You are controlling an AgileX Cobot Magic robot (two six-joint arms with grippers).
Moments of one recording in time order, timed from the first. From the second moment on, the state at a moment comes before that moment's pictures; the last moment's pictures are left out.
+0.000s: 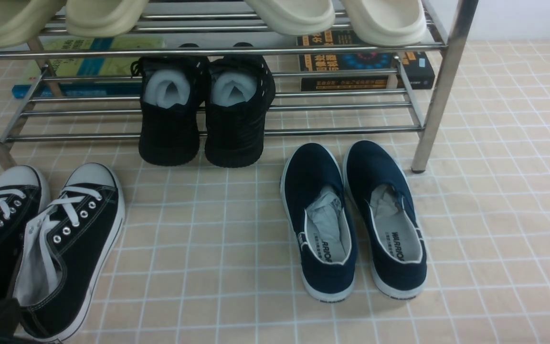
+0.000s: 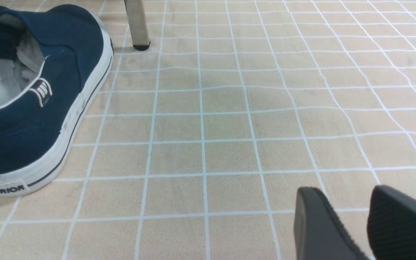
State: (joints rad) right arm -0.06 -0.01 0.01 0.06 0.39 -0.02; left arm -0.06 0.17 -0.13 -0.08 0.34 0.00
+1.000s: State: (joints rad) right arm -0.06 -0.01 0.01 0.06 0.39 -0.02; left arm 0.01 -0.01 0.02 0.08 0.36 -0.13
